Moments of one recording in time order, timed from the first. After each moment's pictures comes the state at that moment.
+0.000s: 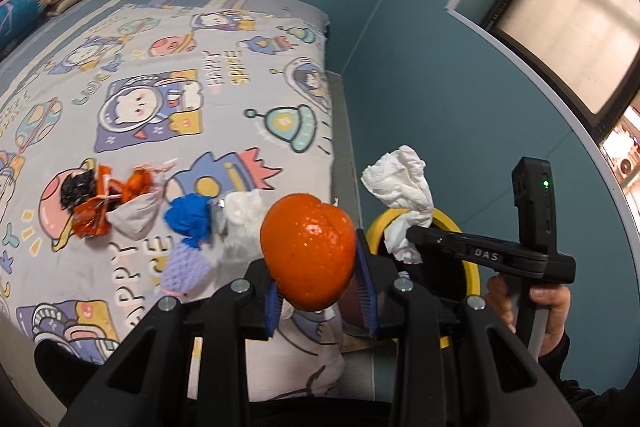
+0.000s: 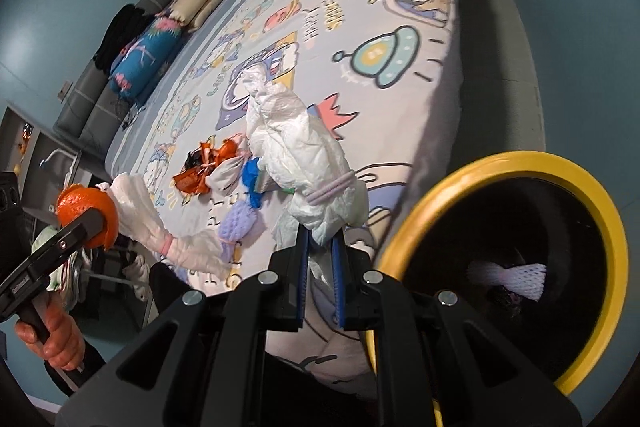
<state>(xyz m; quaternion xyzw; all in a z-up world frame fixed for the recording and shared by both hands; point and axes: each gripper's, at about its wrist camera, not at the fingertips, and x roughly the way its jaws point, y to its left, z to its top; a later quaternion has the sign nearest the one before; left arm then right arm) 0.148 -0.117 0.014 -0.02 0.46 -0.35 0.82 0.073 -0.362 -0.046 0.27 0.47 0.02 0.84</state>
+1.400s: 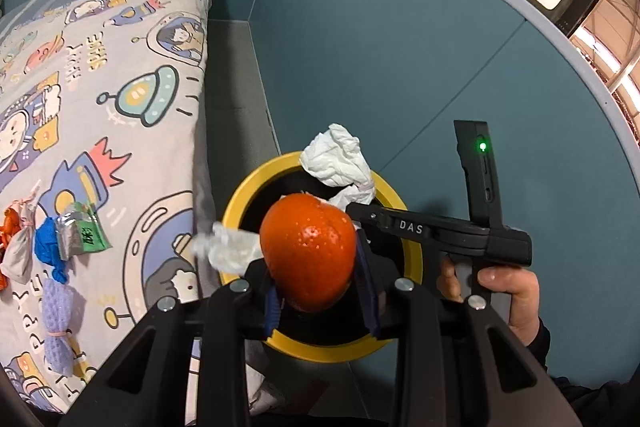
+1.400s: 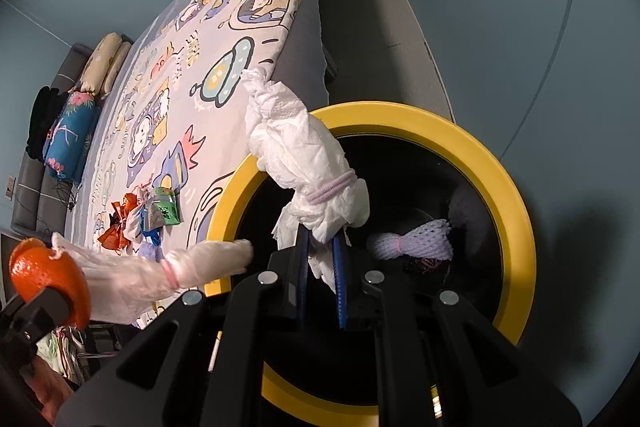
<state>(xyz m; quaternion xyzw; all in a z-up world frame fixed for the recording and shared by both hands) 0.105 -0.291 -0.027 0.07 0.50 -0.47 0.72 0.002 -0.476 -0.109 0.35 0.47 -0.14 0.80</state>
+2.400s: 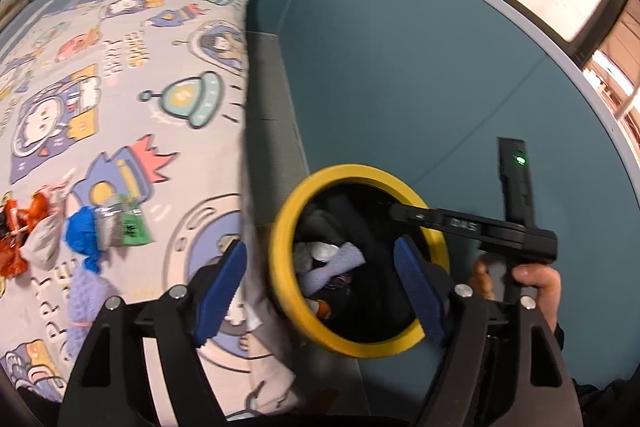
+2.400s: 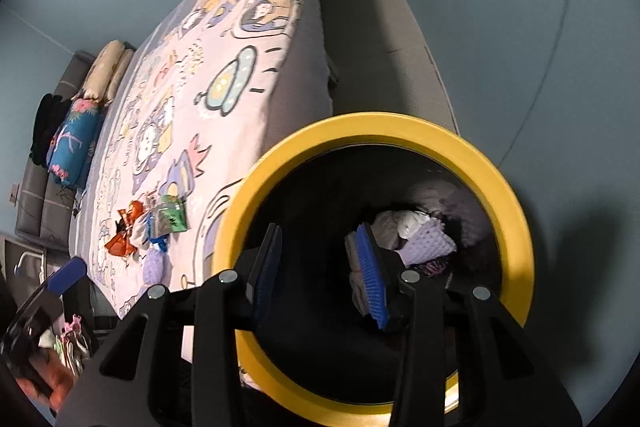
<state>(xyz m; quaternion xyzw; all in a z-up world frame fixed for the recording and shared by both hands) 0.132 -0.235 -0.019 0.04 0.48 -0.43 0.76 0.006 -0.471 -0.094 0.35 0.46 -0.13 0.81</state>
